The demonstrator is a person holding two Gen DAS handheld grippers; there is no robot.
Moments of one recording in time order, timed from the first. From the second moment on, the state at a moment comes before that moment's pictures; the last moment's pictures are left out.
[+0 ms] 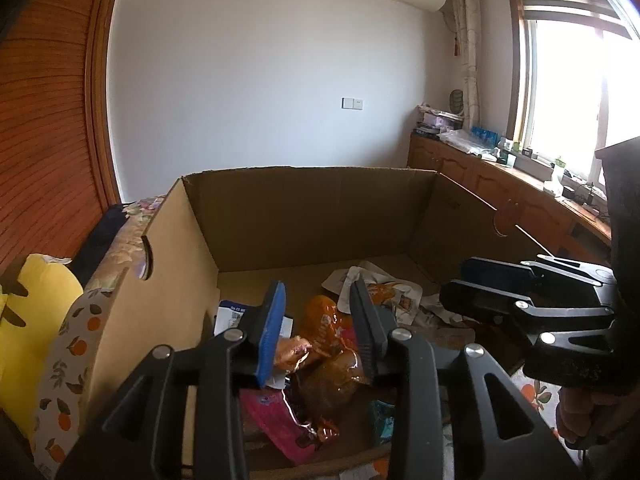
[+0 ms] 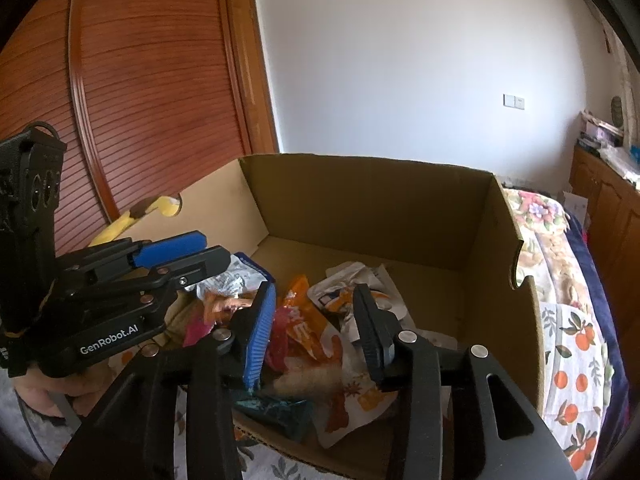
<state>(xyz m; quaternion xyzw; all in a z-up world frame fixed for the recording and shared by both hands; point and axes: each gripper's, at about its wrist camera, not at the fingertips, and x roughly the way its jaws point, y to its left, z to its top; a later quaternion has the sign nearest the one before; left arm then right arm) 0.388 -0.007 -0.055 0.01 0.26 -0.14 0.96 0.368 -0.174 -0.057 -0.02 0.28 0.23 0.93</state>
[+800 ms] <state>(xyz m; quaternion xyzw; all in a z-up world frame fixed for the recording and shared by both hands) 0.278 -0.021 -0.024 0.05 0.26 -0.11 0.96 0.267 -0.196 -0.031 -0.01 0.27 0.15 0.95</state>
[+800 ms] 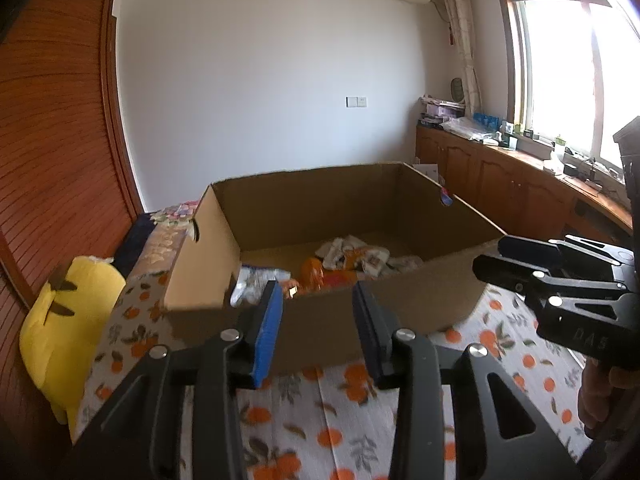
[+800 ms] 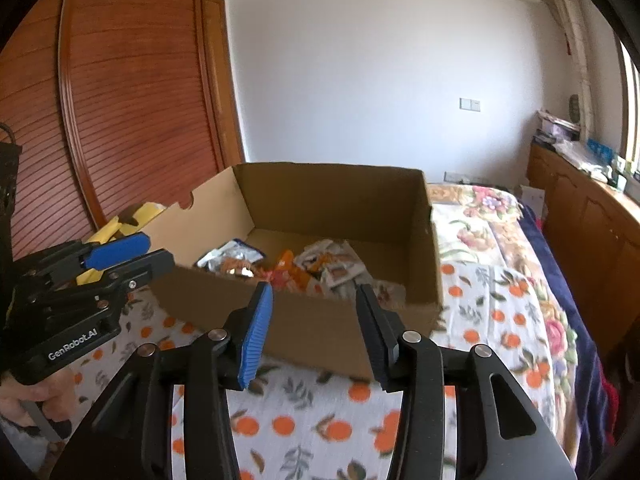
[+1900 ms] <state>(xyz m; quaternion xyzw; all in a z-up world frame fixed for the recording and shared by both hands) 0.147 -0.005 -0.048 0.05 0.25 -0.05 0.96 0.142 -0.218 -0.049 0.00 0.27 0.07 0.96</state>
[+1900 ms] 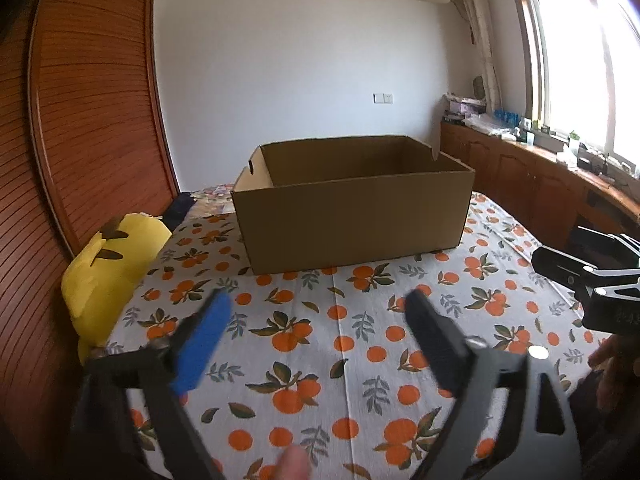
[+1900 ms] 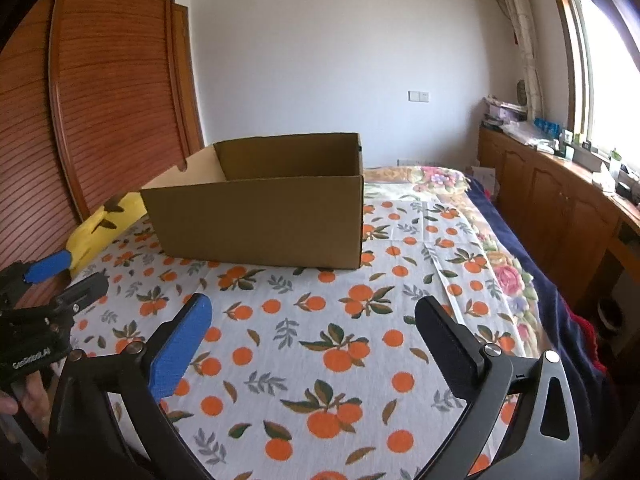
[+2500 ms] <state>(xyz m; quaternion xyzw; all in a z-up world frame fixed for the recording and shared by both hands) 0.086 0.013 -0.009 0.04 0.23 -0.03 0.97 0.076 -0.214 -0.009 -0.01 0.25 0.05 0.97</state>
